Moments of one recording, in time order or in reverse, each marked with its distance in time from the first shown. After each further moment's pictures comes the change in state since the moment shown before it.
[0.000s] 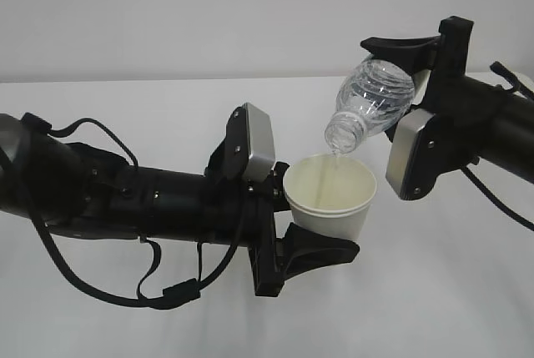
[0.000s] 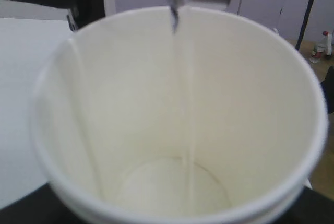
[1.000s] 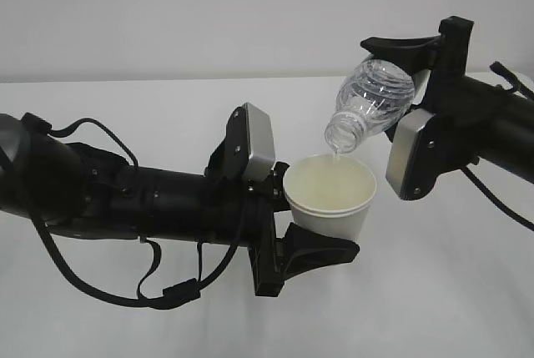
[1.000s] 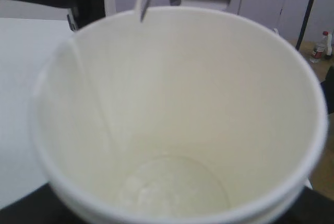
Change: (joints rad) left arm 0.000 0.000 0.000 0.000 0.000 0.000; right arm 0.000 0.000 0.000 0.000 0.000 -0.001
